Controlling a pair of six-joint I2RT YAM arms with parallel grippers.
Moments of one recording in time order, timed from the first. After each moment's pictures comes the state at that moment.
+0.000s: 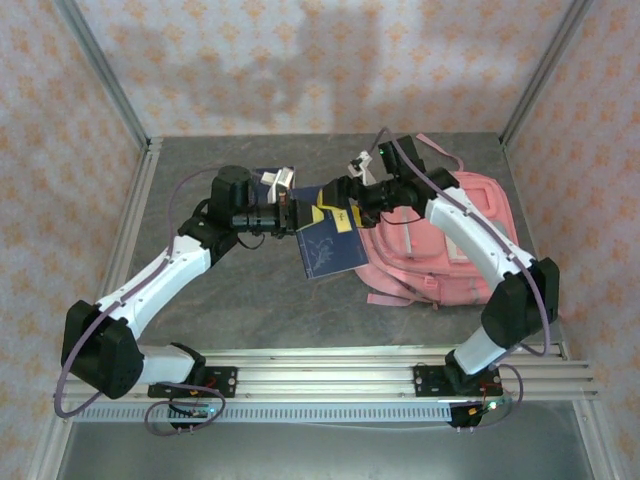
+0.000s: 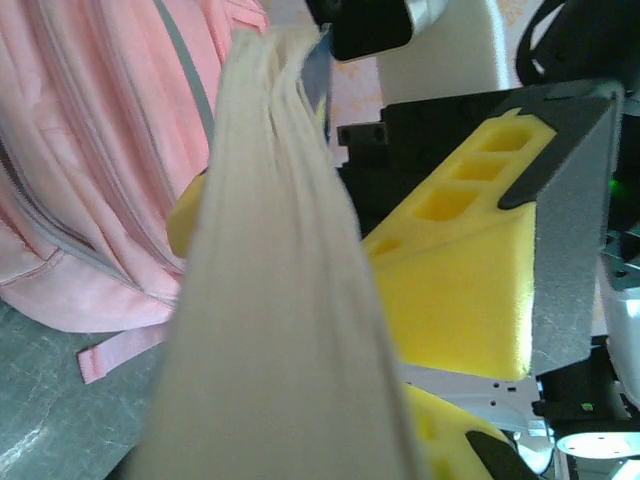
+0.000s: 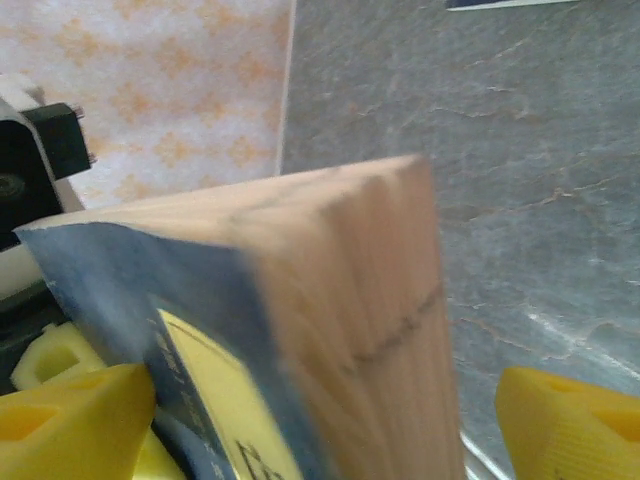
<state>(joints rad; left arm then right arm) -0.40 1.31 1.02 -0.10 0.87 -0.93 0.45 1.57 1.45 -0.72 -0.86 0.67</state>
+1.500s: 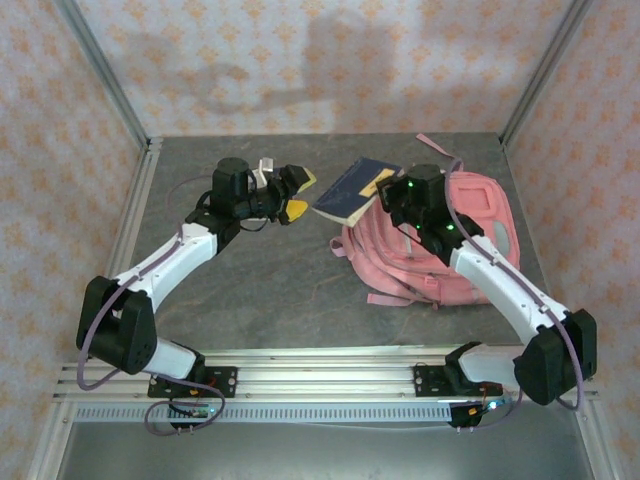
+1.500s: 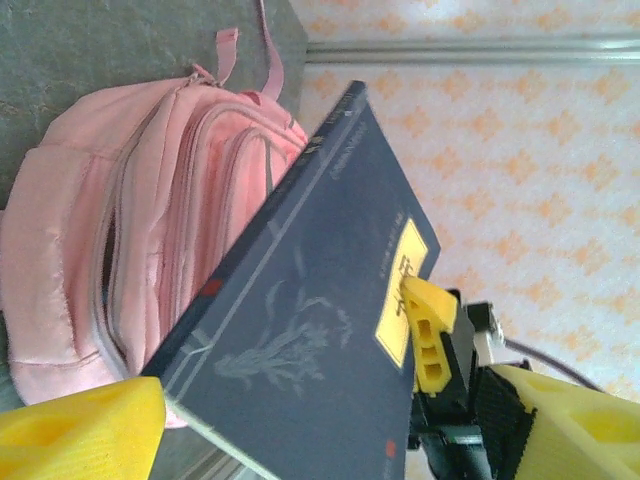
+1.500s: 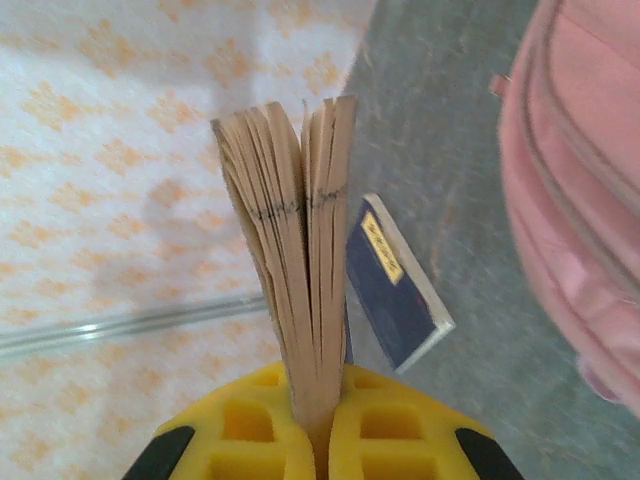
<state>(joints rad) -0.32 1.44 1.02 0.08 0.64 -1.37 0.46 1.26 1.06 -0.23 0.03 1.46</state>
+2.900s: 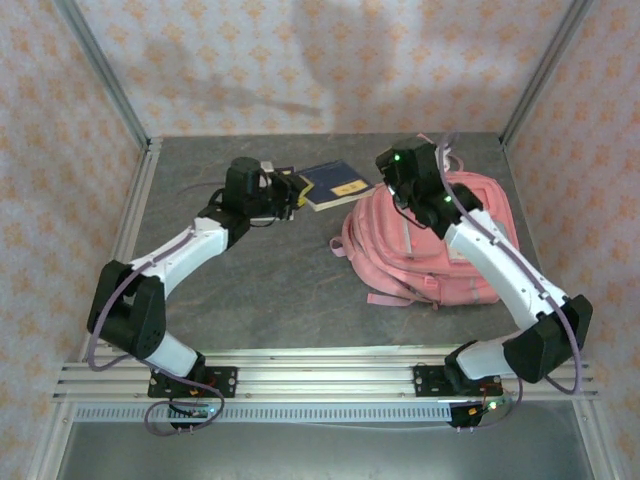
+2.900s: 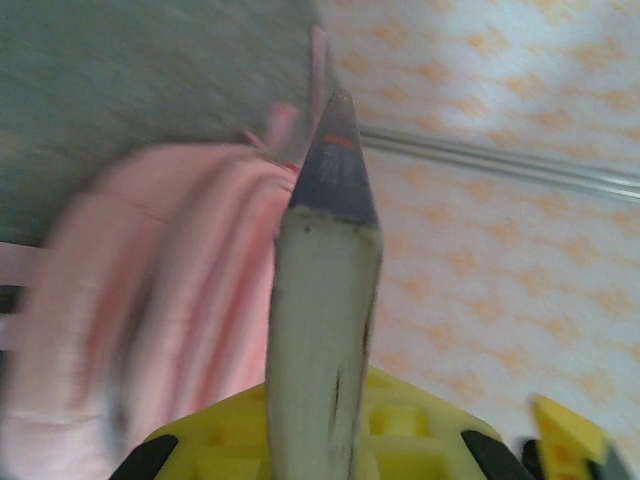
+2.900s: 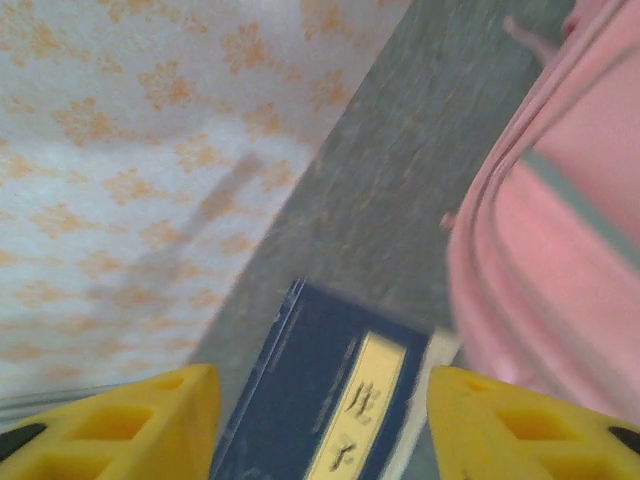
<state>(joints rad) -0.33 1.51 1.07 -0.01 0.46 -1.45 0.50 1.40 1.44 -0.67 0.30 1.21</state>
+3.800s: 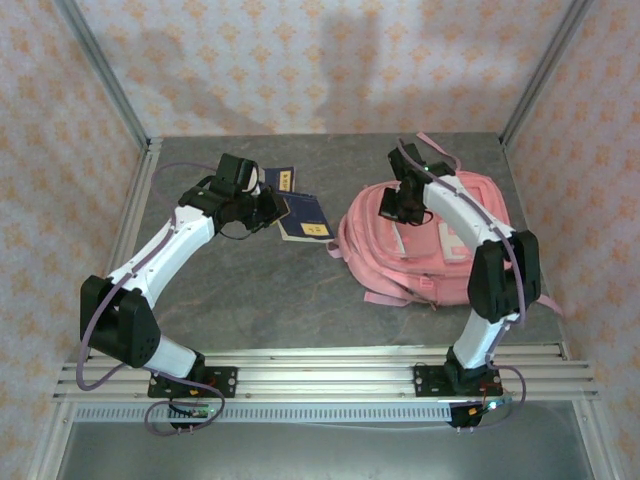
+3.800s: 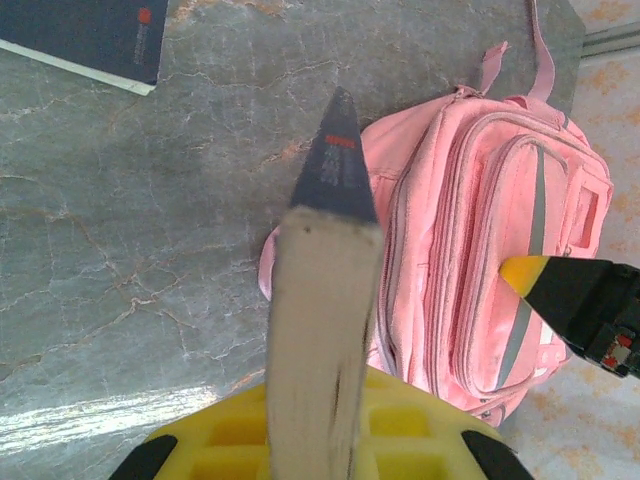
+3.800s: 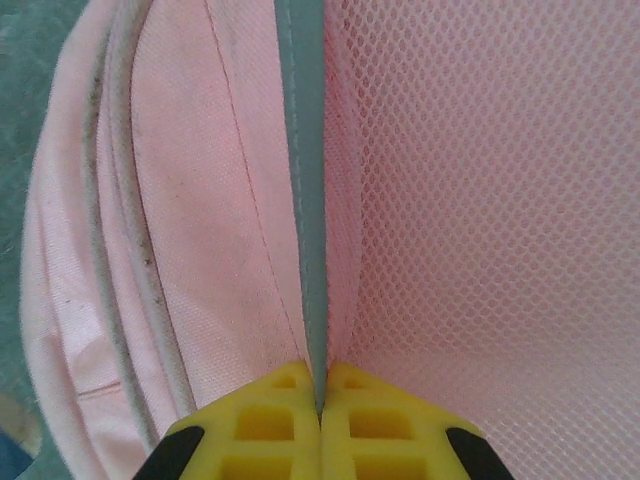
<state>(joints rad) -0.31 1.47 1.25 -0.65 0.37 -0.84 0.32 1.73 1.47 -0.95 -0.06 0.55</state>
